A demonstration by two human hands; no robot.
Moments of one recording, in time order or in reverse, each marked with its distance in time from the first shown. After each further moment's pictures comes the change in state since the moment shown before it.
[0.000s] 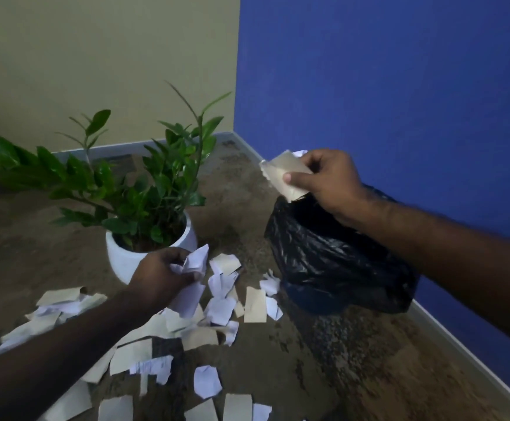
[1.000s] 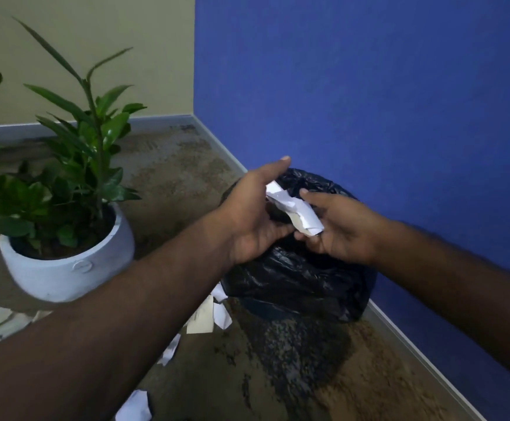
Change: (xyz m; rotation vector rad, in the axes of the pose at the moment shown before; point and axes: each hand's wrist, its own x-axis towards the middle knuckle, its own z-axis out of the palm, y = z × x) left_hand 0.012 0.209 0.139 -0.966 -0.709 -0.173; right_hand -0.025 0.052 -0.079 0.512 -0.193 0.932
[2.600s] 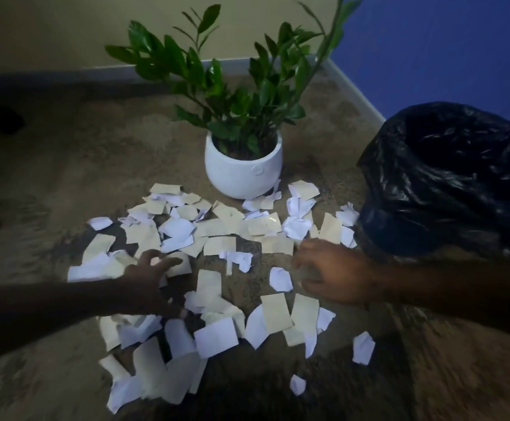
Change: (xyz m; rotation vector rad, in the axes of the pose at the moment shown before) left_hand -0.327 -0.114 -0.325 1.537 0.488 -0.676; right_hand -0.029 0.196 0.157 -1.557 -0.609 -0.665
